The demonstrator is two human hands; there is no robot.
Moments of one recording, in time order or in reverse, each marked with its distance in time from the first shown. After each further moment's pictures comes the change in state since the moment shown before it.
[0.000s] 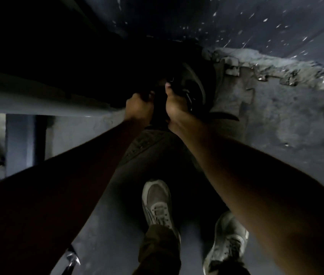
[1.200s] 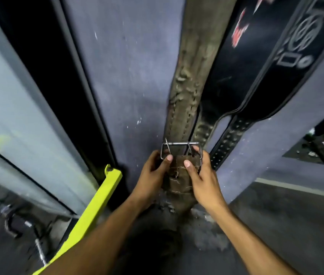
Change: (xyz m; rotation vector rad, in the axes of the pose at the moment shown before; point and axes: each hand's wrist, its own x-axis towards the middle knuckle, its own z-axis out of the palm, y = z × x) left_hand -0.595 0.368 -0.338 -0.904 -0.166 0.713; right_hand -0.746 -0.275 -0.203 -0.399 0.074 -1.243
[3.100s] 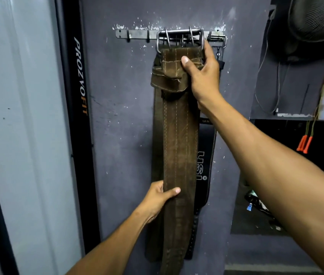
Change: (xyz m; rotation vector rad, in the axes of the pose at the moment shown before) left_hand -0.086 0.280 0.086 0.039 -0.455 0.331; right_hand -0.029 -0.587 -0.210 0.213 0.470 -0.854
